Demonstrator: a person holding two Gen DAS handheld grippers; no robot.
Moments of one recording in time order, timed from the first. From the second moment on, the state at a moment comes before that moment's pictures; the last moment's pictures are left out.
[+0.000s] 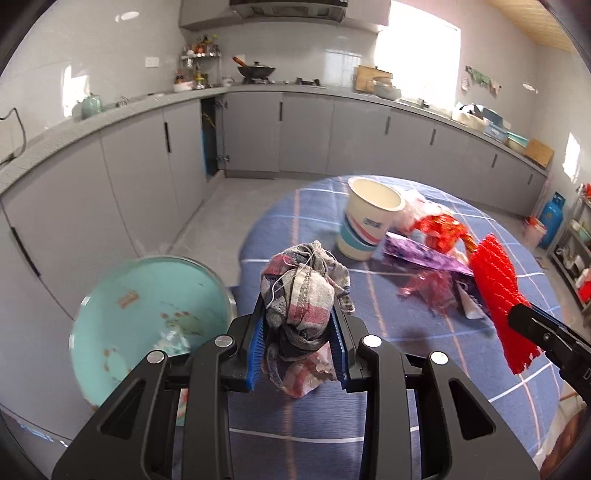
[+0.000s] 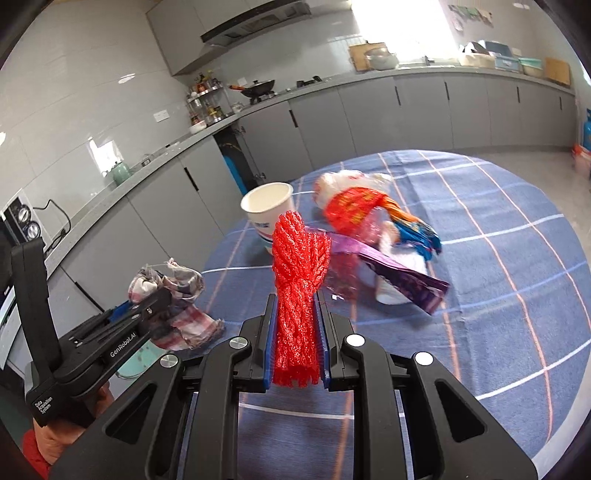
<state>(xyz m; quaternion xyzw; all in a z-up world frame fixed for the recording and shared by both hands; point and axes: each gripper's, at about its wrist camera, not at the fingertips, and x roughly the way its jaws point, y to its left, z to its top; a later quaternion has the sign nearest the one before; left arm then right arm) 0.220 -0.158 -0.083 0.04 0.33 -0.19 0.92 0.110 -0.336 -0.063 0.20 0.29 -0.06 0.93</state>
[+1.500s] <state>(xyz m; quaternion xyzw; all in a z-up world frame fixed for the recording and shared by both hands) 0.261 -0.013 -0.091 0.00 0.37 0.00 0.93 0.236 -0.175 -0.064 0.10 0.33 0.08 0.94</state>
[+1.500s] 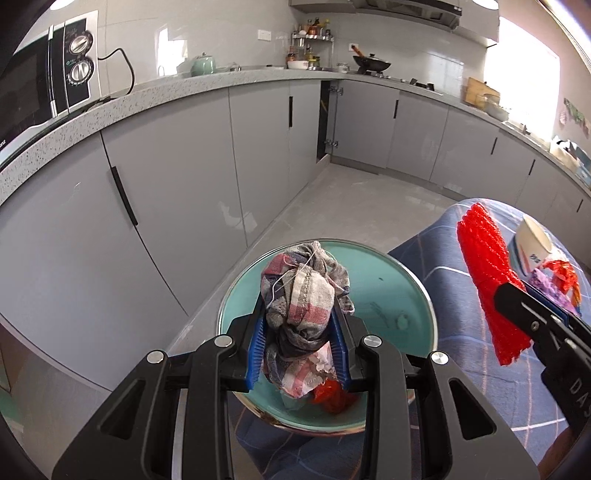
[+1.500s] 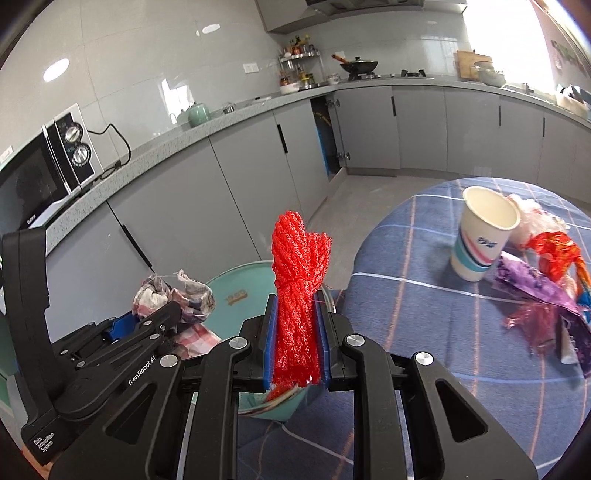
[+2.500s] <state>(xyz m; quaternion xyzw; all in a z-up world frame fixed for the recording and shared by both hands) 0.301 -0.001 -0.130 0.00 0.42 0.04 0.91 0.301 -0.146 -0.125 0.09 0.40 0.09 0.91</state>
